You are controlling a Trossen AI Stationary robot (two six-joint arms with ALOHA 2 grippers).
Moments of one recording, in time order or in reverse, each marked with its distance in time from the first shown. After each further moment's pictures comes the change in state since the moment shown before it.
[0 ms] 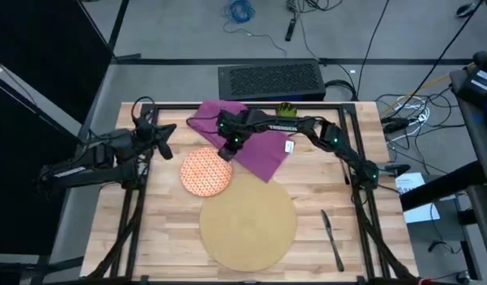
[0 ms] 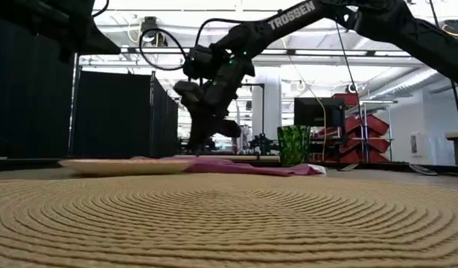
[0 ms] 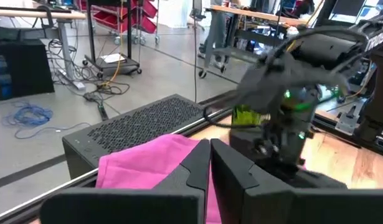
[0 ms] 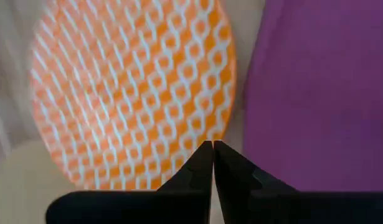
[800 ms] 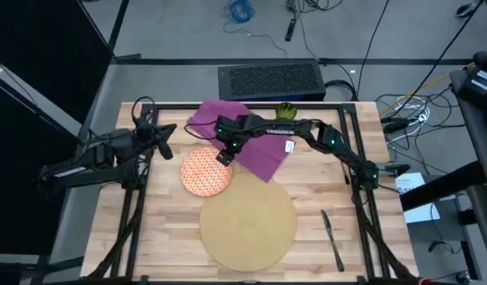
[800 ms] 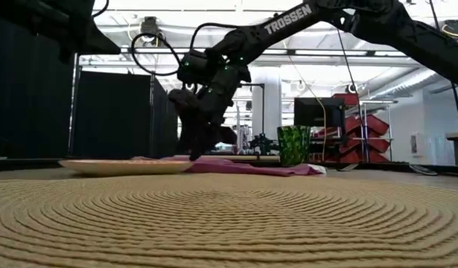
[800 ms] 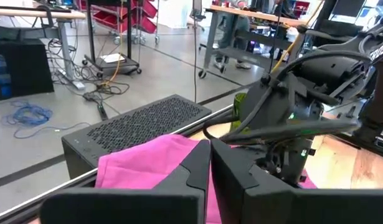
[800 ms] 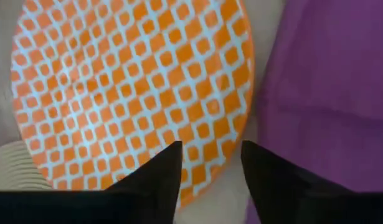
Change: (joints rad) left arm 0.000 0.000 0.000 0.003 0.000 -0.005; right arm 0.004 0.034 -0.001 0.094 0.020 0.019
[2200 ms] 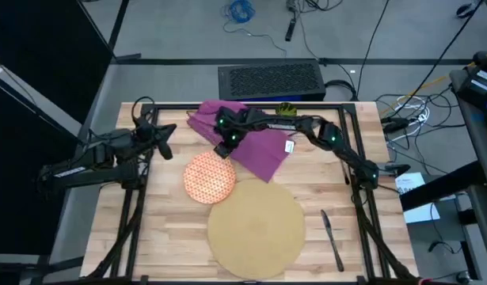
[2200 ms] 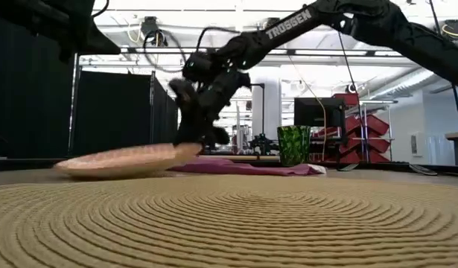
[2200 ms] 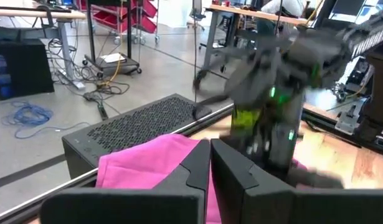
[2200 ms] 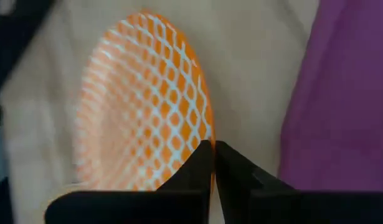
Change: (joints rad) left arm 0.000 0.000 0.000 -0.003 0.000 0.013; right arm -0.059 -0.032 -0.001 0.078 -0.206 0.039
